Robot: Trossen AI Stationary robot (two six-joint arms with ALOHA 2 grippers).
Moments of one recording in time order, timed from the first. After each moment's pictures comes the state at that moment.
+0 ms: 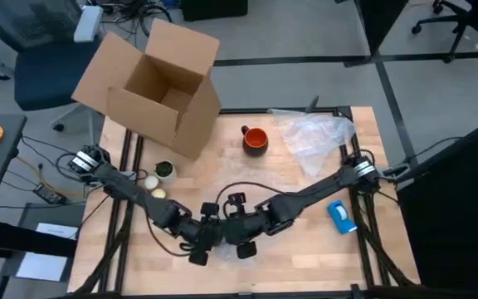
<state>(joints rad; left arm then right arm) -0.54 1.64 1.15 -0.46 -0.24 -0.24 0.44 2.02 1.87 -0.68 0.35 0.05</state>
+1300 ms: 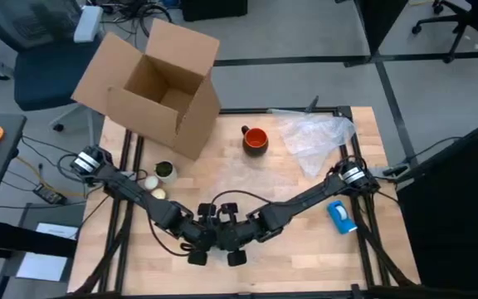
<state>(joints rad) -0.54 1.65 1.15 -0.50 -0.21 -0.32 0.42 2.15 1.81 -0.55 0.27 0.13</state>
